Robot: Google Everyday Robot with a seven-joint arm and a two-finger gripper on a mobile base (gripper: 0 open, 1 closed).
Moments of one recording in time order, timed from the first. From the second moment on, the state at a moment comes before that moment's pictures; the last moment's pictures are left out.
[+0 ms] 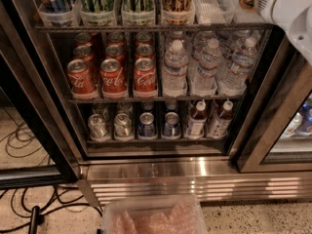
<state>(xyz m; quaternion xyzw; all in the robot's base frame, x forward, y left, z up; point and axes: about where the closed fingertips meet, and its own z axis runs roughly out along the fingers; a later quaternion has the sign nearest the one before) 0.649 -0.220 1.114 -0.08 0.68 0.00 0.73</state>
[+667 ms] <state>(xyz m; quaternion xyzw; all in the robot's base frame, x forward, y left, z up) 0.620 -0.203 1.142 -0.12 0.67 0.03 0.73</state>
